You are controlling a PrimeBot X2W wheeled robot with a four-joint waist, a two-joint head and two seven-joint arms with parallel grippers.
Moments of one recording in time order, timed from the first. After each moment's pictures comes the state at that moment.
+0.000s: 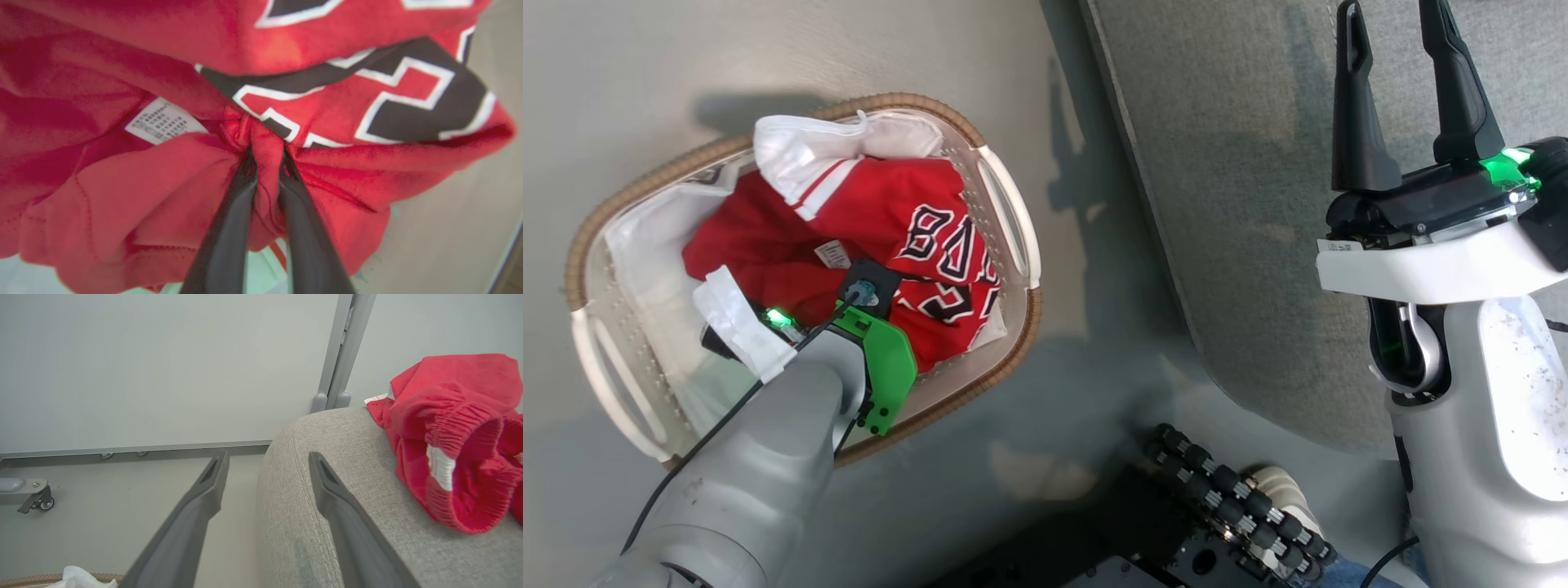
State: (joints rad) left arm -0.90 0.12 -1.02 1.26 -0.55 -0.12 -0.07; right arm -0.53 -0.05 0.06 -0.07 0.29 0.13 -0.26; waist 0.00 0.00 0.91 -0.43
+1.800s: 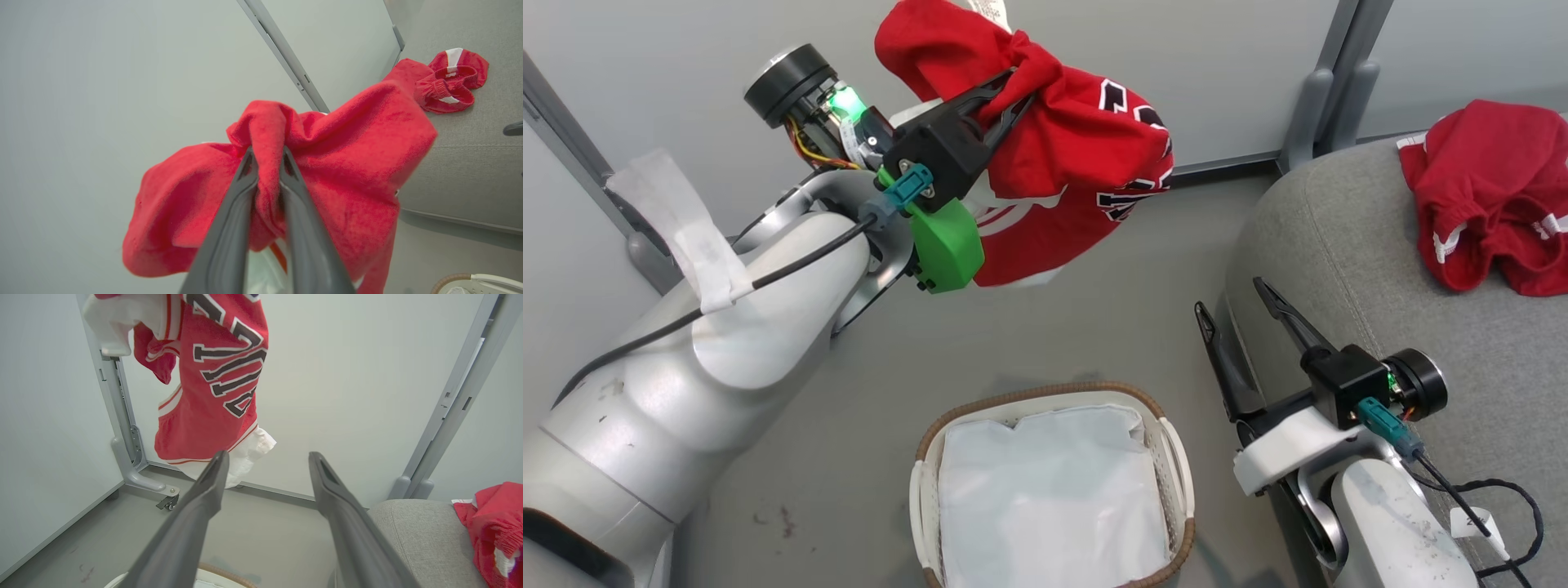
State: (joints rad) left arm -1.09 0.36 -1.05 0.46 -0.41 -0.13 -0.15; right arm -0.26 -0.05 0.19 0.24 0.03 0.13 -0.26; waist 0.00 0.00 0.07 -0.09
